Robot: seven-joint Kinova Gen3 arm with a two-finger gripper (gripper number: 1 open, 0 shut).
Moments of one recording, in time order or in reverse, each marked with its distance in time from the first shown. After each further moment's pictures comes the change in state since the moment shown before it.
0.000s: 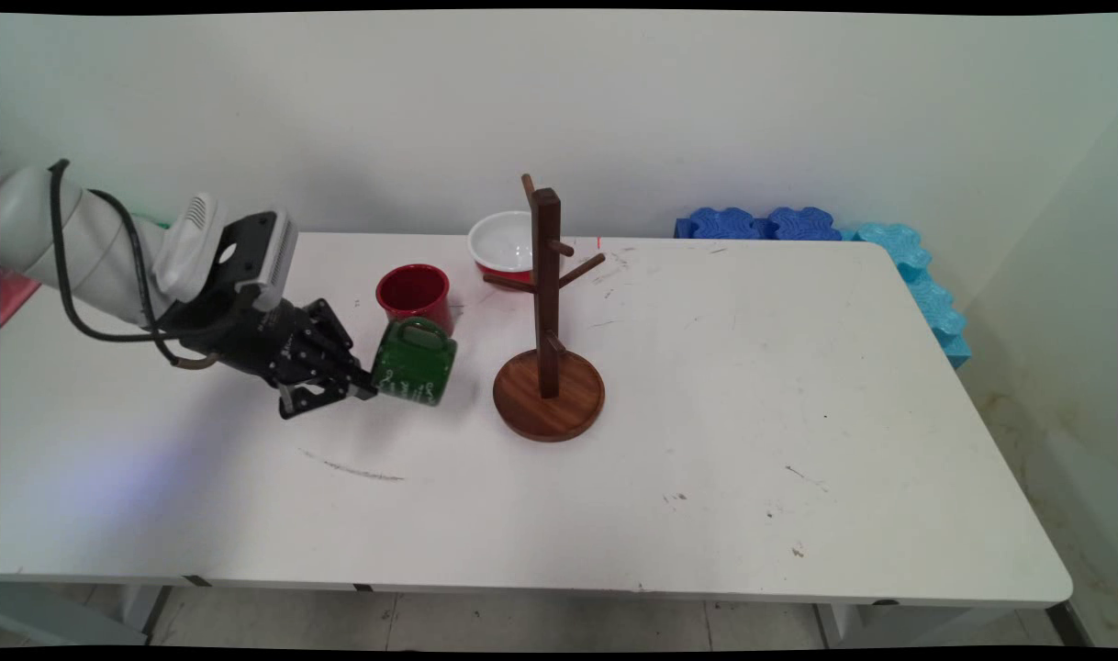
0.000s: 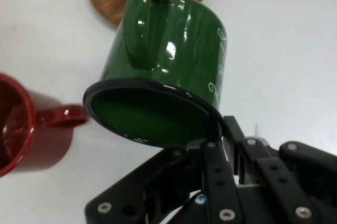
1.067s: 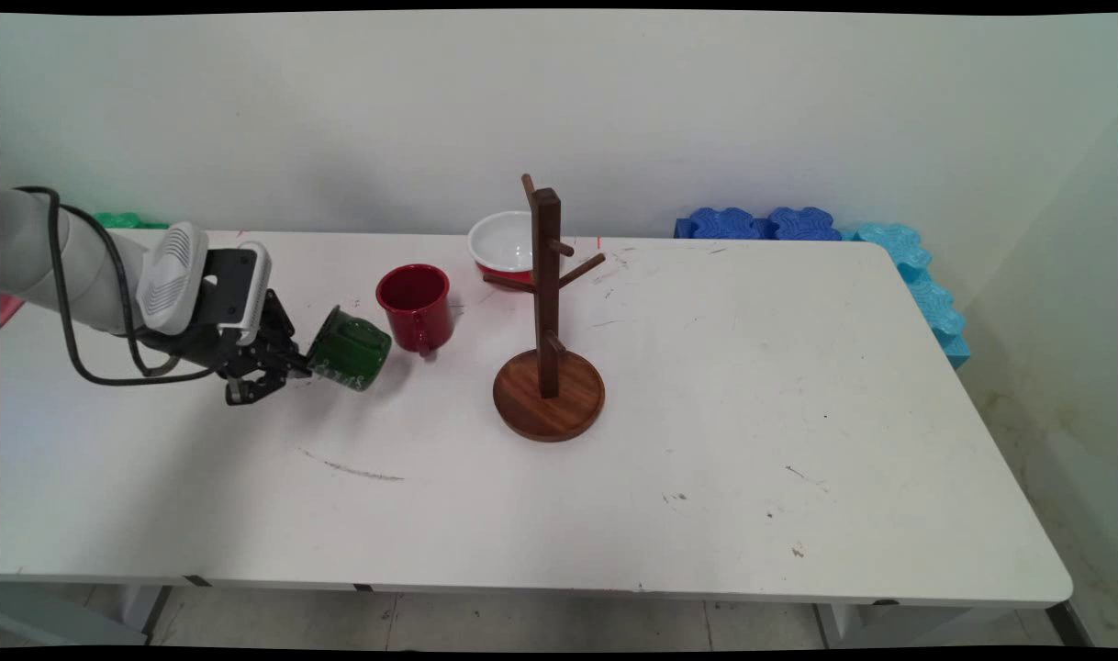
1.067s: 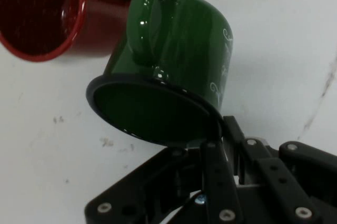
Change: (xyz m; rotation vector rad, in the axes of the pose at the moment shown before) arm -0.035 -0.002 0.001 0.168 -0.259 0.158
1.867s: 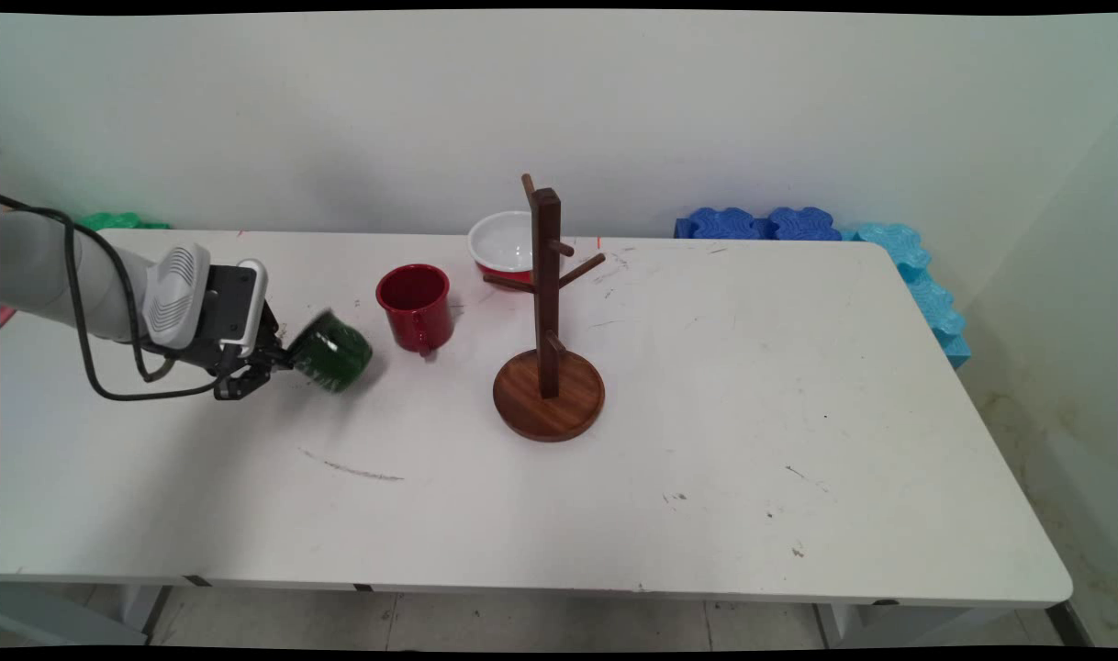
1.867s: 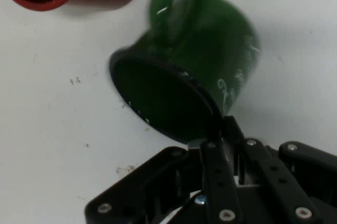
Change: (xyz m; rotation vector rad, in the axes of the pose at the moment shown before) arm -0.017 0.001 0.019 0.064 -0.093 0.051
